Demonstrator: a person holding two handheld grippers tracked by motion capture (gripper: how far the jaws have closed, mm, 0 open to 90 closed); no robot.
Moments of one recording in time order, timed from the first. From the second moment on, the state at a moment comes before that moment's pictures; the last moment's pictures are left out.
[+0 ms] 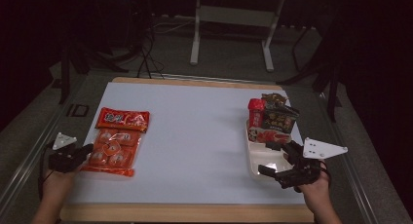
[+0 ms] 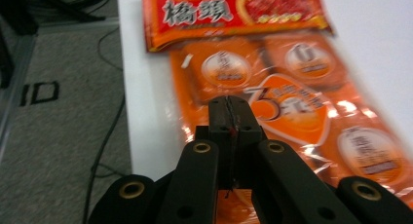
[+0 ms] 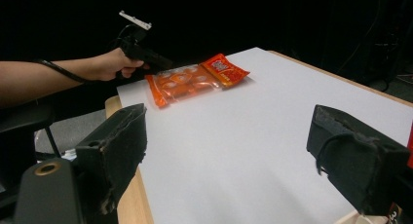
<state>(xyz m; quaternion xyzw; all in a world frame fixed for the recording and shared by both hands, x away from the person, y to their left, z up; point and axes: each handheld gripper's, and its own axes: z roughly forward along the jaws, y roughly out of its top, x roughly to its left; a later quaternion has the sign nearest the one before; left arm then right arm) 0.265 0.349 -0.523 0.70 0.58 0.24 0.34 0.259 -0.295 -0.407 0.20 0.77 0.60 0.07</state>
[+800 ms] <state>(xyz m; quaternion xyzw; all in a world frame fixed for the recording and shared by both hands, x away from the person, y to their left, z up) 0.288 0.343 -0.538 0.71 0.59 0.22 0.30 0.260 -0.288 -0.410 0.19 0.78 0.59 0.06</state>
